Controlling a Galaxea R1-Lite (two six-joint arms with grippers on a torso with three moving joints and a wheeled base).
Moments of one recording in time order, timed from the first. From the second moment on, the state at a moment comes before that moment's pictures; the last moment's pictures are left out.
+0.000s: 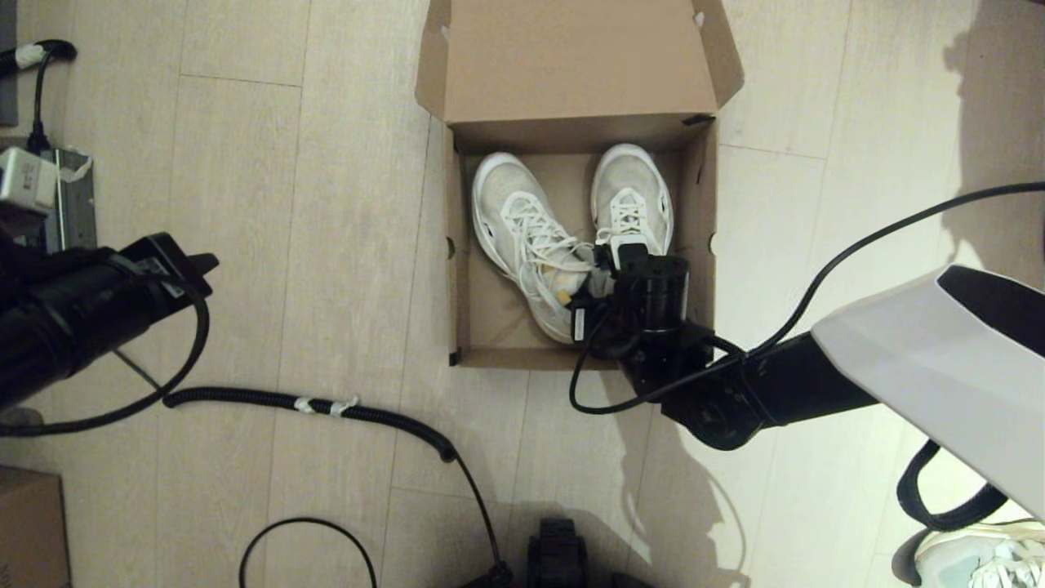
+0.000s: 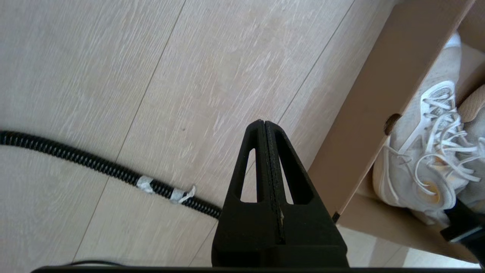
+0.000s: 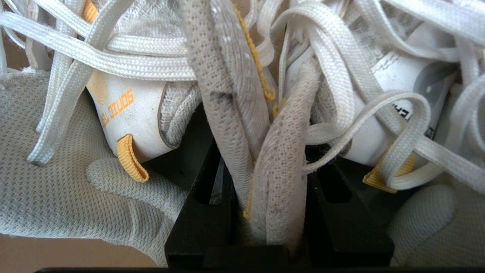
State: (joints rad) left arm -0.06 1.33 -0.79 -0.49 0.09 -0.34; right arm 0.63 2.19 -1.31 -0.79 -0.49 0.08
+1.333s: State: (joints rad) left arm -0.06 1.20 -0.79 -0.42 0.08 -0.34; right arm 0.73 1.72 -1.32 -0.32 -0.35 0.22
